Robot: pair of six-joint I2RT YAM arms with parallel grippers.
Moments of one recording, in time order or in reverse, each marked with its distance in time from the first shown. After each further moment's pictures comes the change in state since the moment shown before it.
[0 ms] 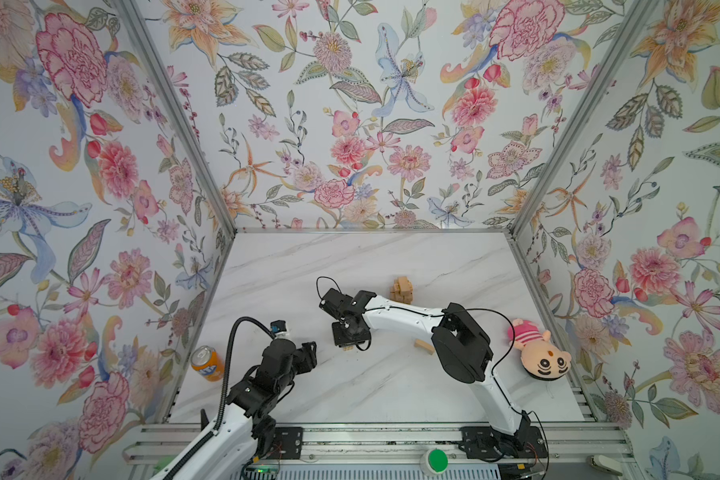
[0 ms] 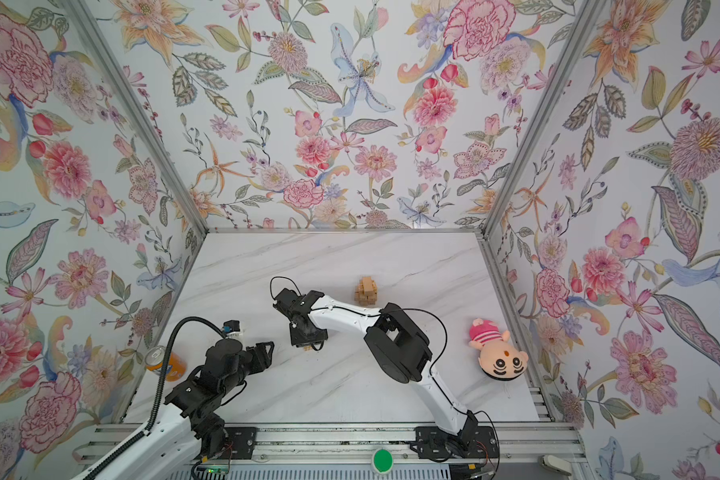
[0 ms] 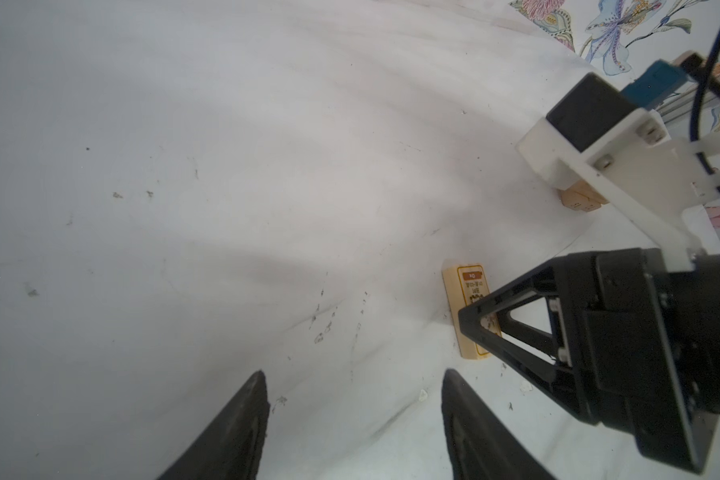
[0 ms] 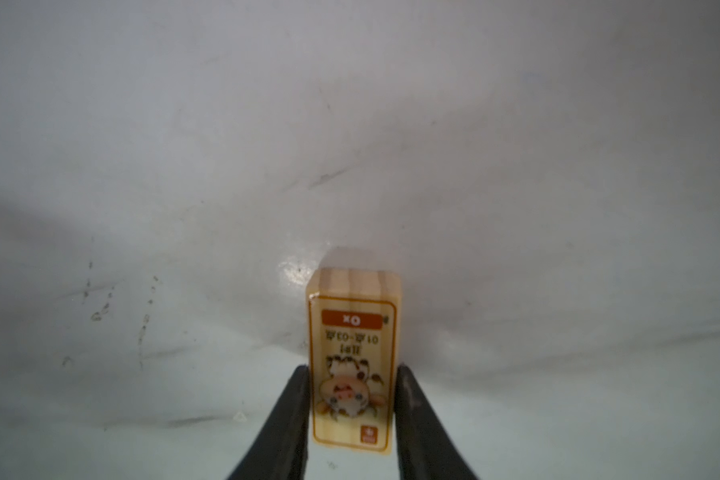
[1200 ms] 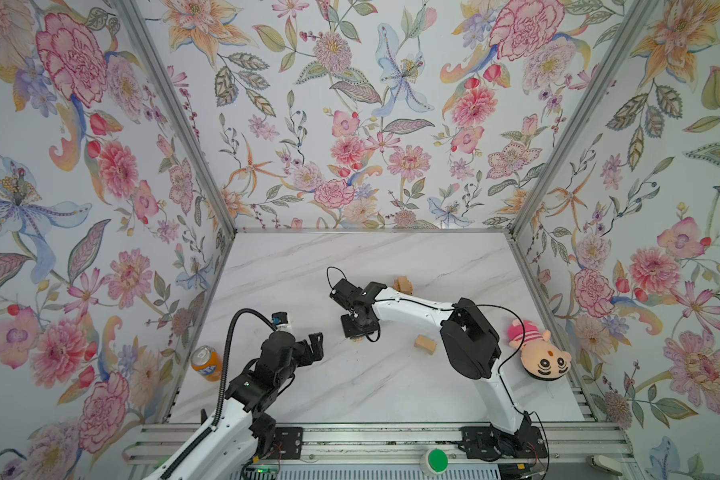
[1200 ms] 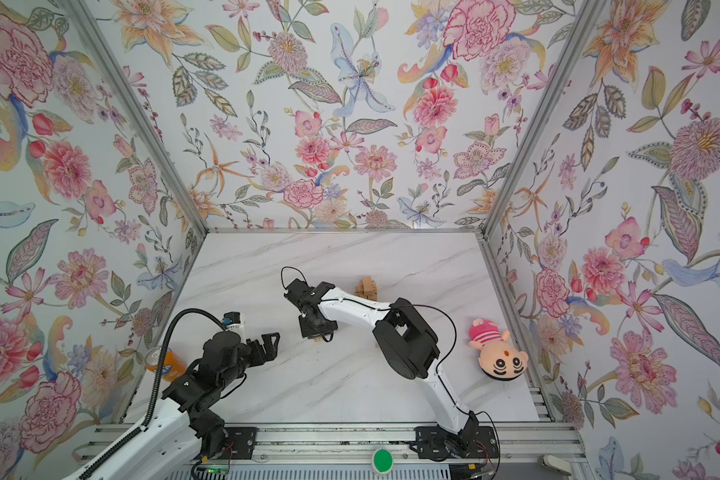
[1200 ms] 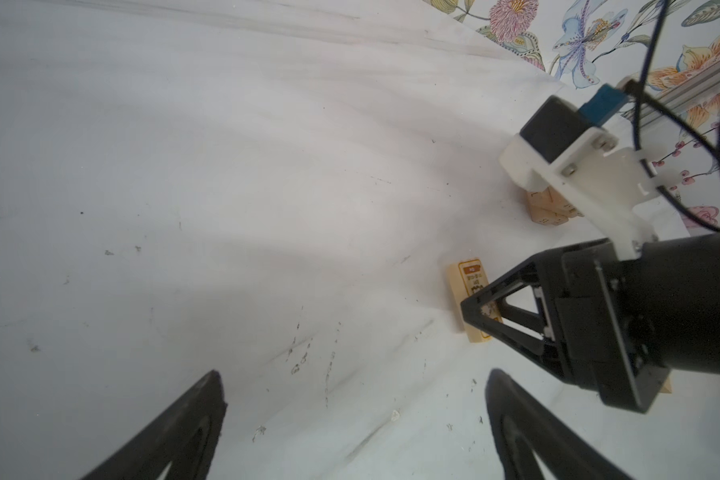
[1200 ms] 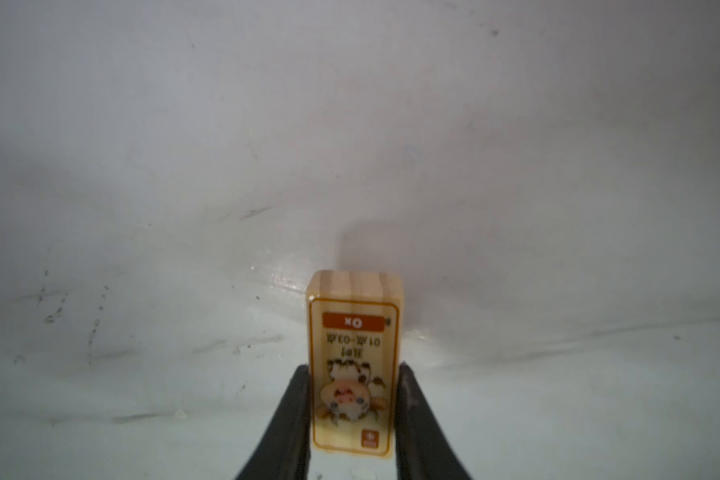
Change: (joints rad) left arm 0.005 0.056 0.096 -0.003 0.000 0.052; right arm -0.083 -0.073 -0.032 -0.026 0.029 -0.138
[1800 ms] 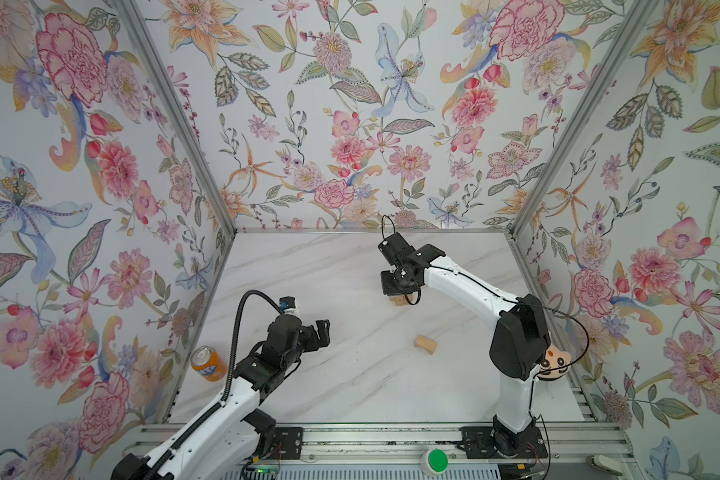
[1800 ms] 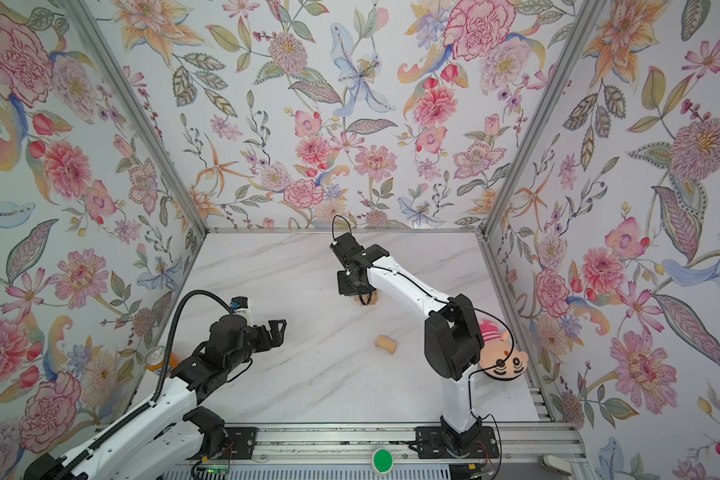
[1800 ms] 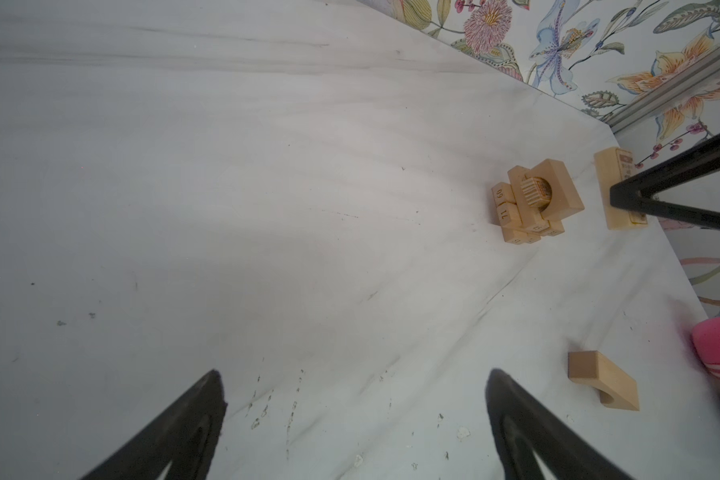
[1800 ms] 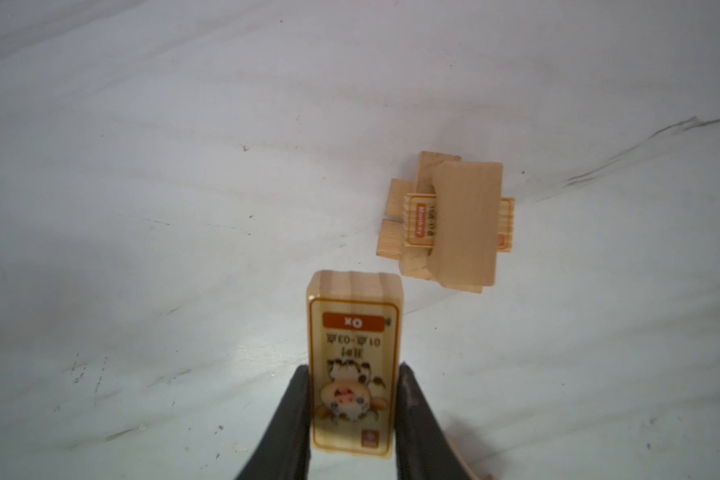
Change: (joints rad) left arm 0.001 0.203 0.128 0.091 0.043 0.026; right arm -0.283 -0.224 -0.018 -0.053 0.076 -0.150
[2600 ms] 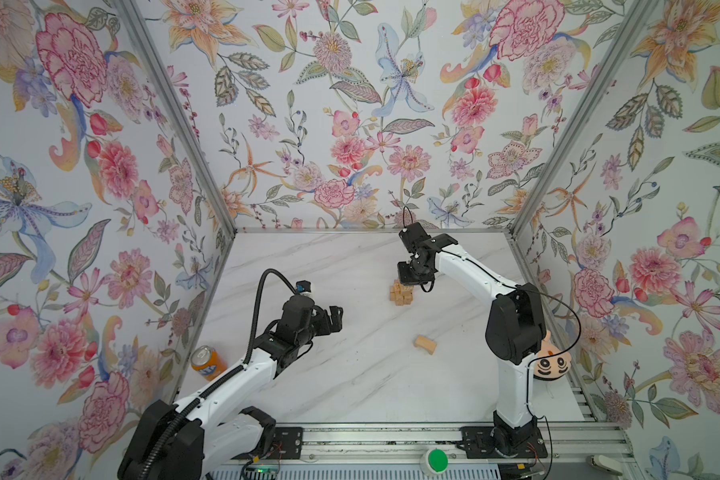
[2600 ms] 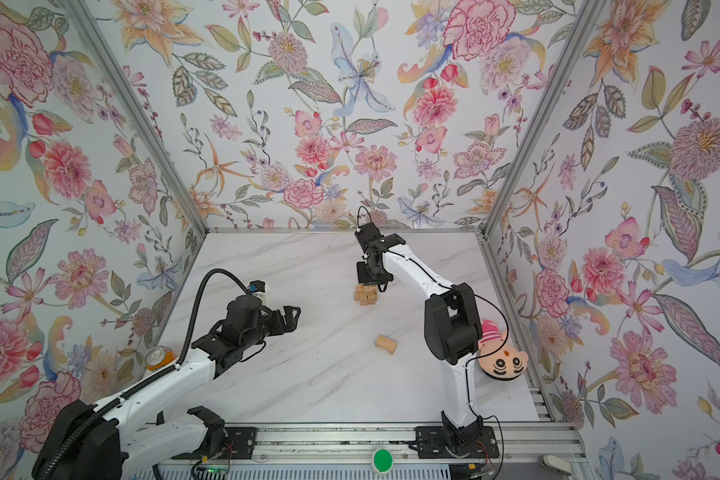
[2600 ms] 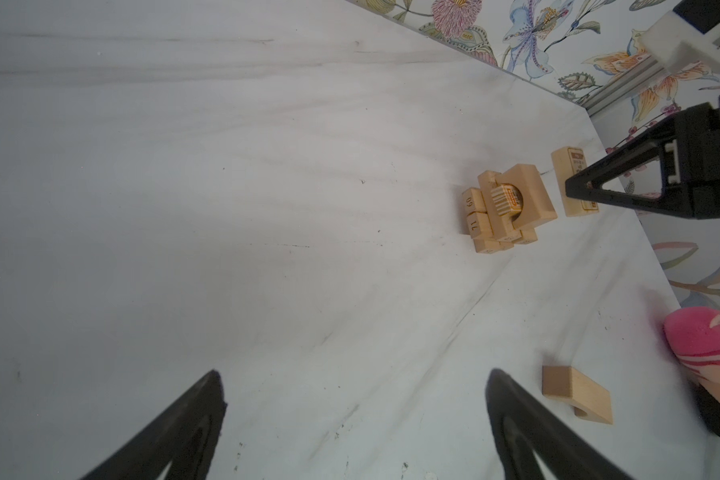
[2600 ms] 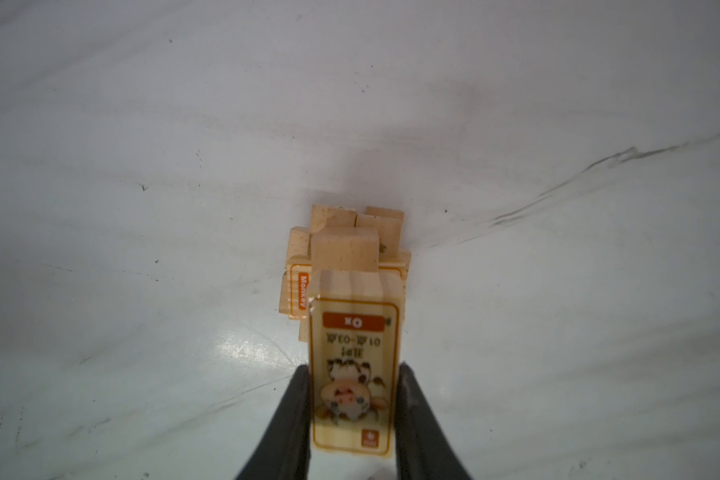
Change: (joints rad) left arm -0.008 0.253 0.140 0.102 0.065 0.027; right arm -0.150 0.106 0.080 -0.022 -0.076 -0.134
